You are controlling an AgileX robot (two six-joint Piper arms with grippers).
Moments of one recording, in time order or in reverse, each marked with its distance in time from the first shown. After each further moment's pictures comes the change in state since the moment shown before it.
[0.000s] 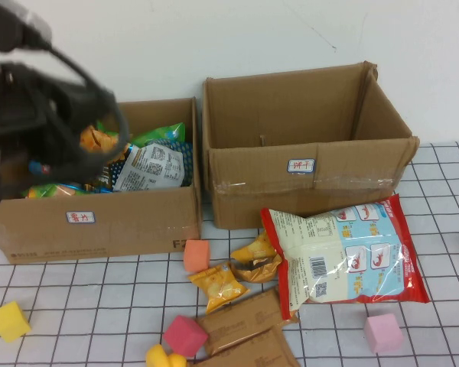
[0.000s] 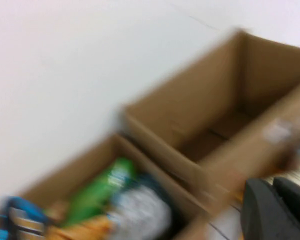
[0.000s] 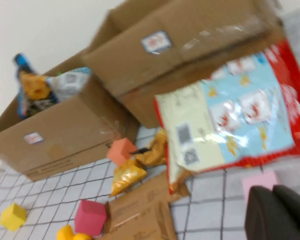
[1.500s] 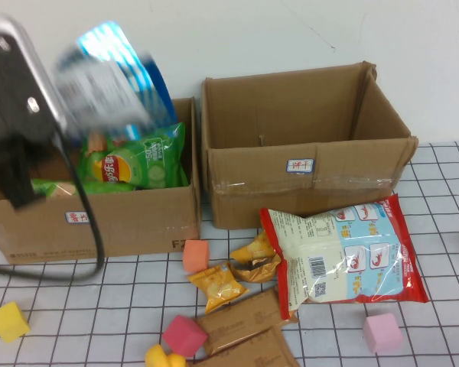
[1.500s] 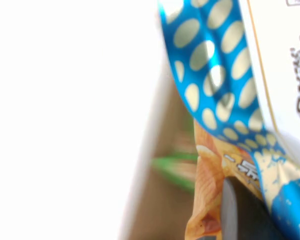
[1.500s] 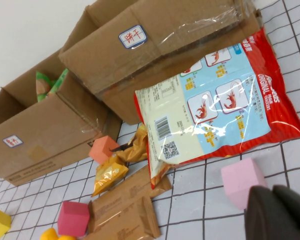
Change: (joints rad) right arm 0.000 0.000 0.015 -0.079 -0.016 0.092; left arm 0.057 0.049 0.011 0.403 -0.082 0.375
